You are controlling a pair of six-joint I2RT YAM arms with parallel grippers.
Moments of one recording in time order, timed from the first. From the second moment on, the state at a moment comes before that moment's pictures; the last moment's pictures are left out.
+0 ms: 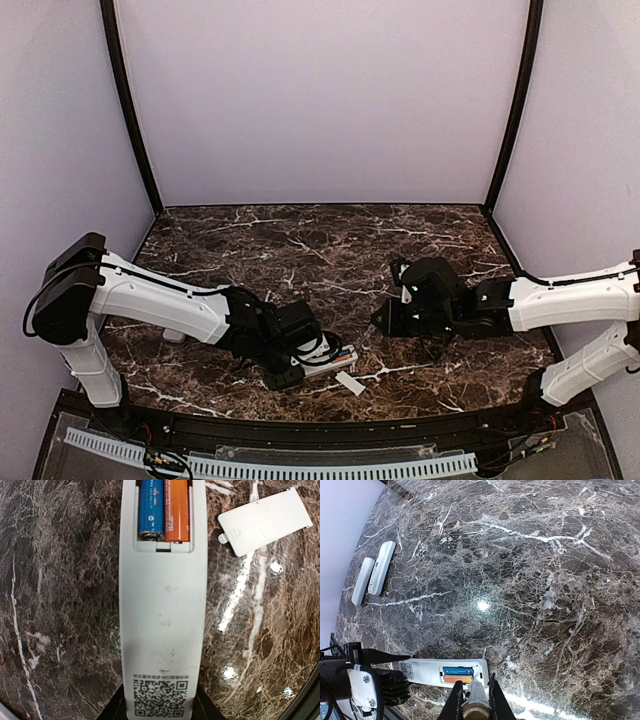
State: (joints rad) left arm -1.18 1.77 1.05 -0.56 -0.13 0.01; right arm 1.05 1.31 0.73 -0.19 0.16 0.84
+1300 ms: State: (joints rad) left arm -1.18 1.78 1.06 -0.57 -0.13 0.01; right arm 1.05 1.29 0.72 -0.22 0.14 1.03
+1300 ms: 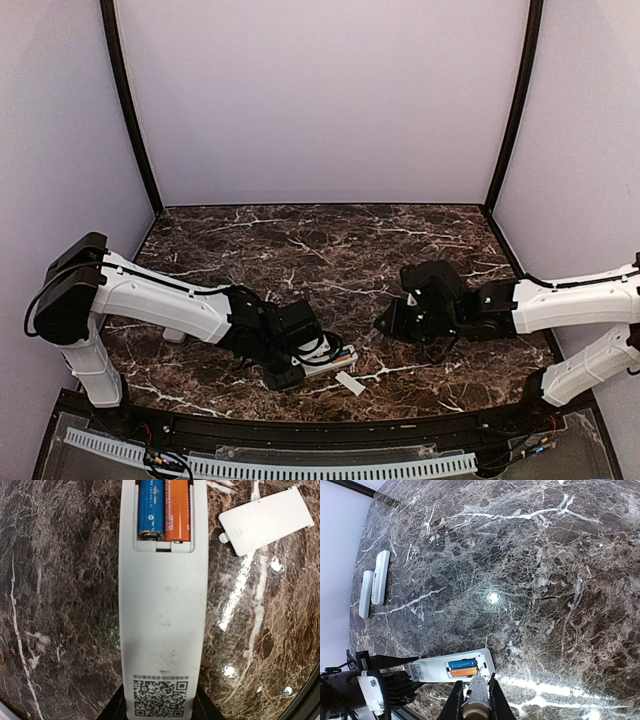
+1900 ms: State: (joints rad) left arm -1.18 1.79 1.08 -0.58 -0.15 0.01; right arm 1.06 1.18 0.69 -0.19 0.08 1.12
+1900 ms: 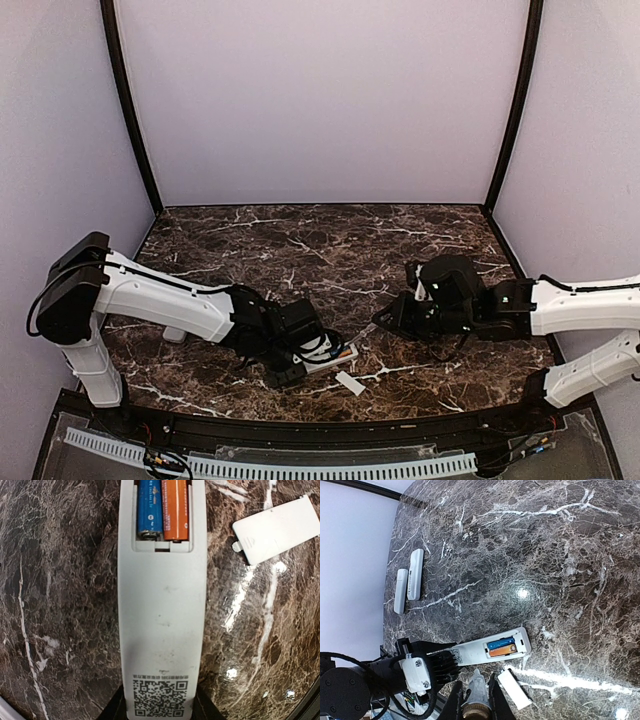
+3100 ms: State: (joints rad) left arm -1.18 1.80 1.08 -0.58 -0.16 0.01; right arm 1.03 1.23 0.69 -0.27 0.16 1.11
